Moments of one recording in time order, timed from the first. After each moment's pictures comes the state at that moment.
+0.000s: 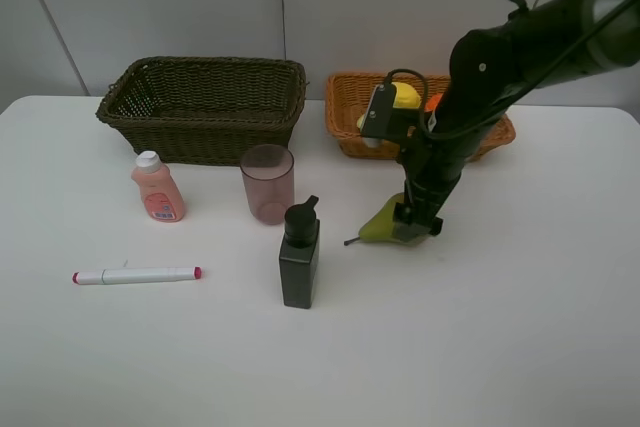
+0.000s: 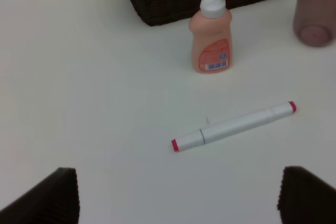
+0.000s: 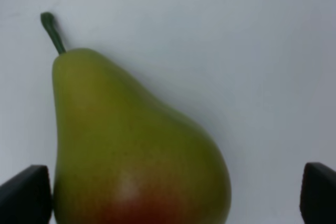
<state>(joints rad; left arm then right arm) -0.13 0.00 -0.42 -0.06 1.08 0.13 0.48 1.89 -1.11 -0.05 0.59 -0.82</state>
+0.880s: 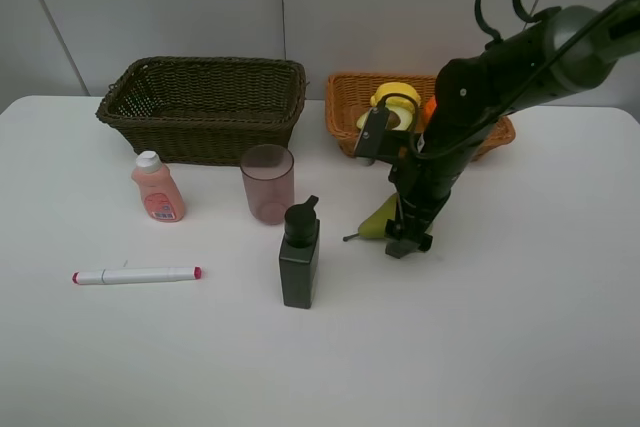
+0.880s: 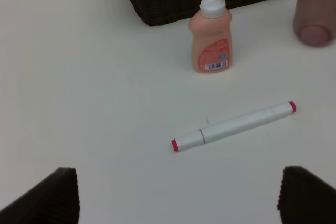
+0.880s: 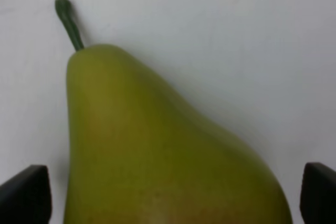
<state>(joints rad) -0.13 0.00 -0.42 -0.06 1.08 0.13 0.48 1.98 -1.11 -0.02 0.57 -0.82</state>
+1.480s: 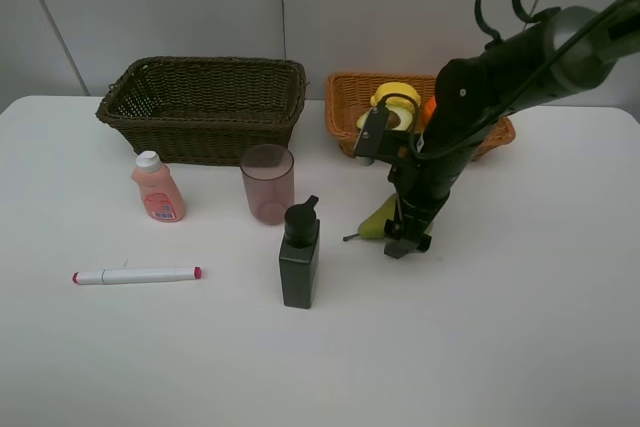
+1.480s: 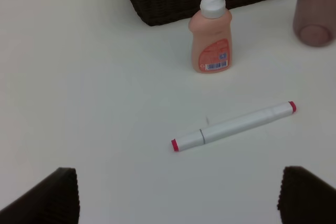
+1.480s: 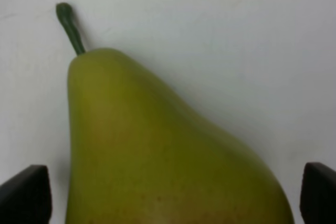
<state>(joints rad) -0.13 0.00 -0.42 -0.06 1.08 0.13 0.48 1.98 -1.11 -0.01 0.57 -0.82</state>
